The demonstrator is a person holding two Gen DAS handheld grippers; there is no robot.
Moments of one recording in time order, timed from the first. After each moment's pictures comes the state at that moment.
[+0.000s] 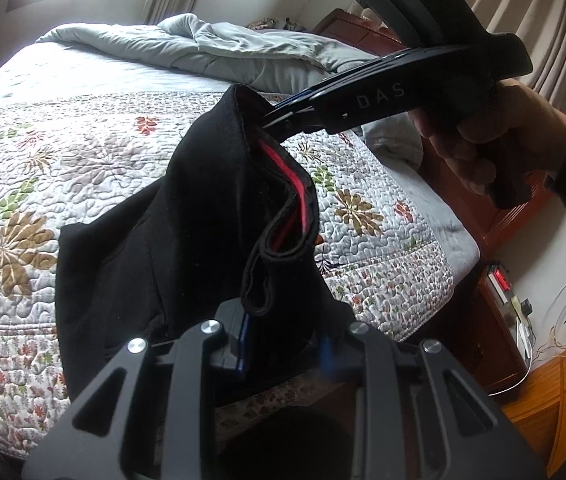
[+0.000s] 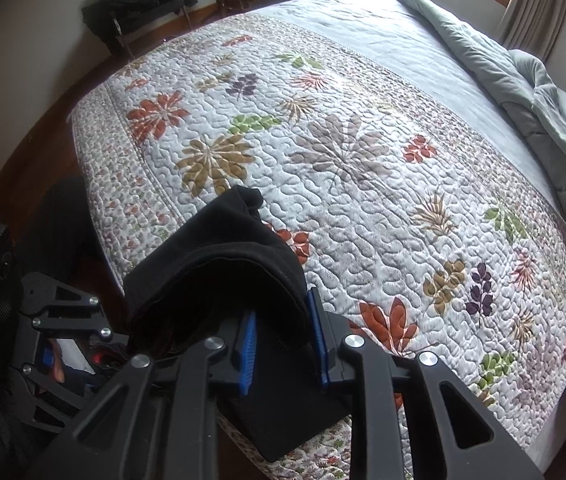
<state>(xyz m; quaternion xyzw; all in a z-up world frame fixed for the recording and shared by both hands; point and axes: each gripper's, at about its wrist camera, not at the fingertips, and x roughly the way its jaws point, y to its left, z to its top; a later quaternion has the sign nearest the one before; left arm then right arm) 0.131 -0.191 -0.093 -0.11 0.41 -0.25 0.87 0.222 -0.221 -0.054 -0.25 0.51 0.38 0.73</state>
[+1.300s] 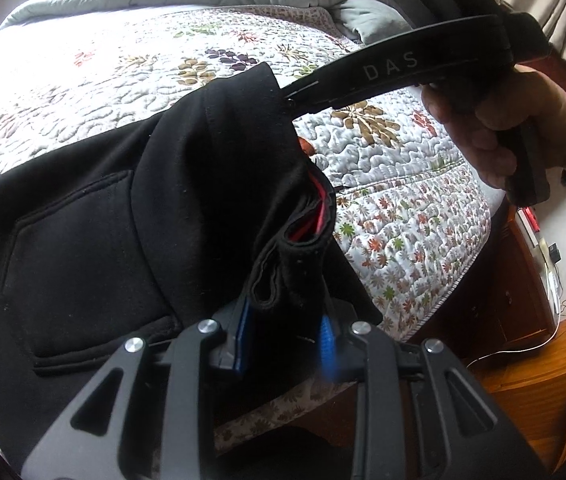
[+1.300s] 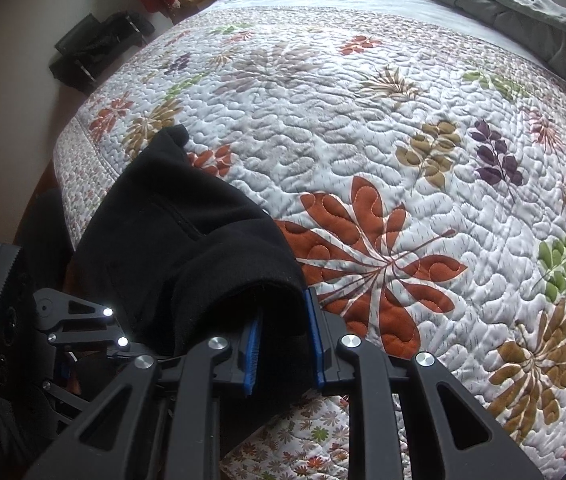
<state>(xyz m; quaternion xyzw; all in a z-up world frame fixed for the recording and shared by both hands) 0.174 -0.294 -0.196 -0.04 0.50 -0.26 0.82 0.255 -0.349 -0.180 -0.12 0.56 0.37 0.73</state>
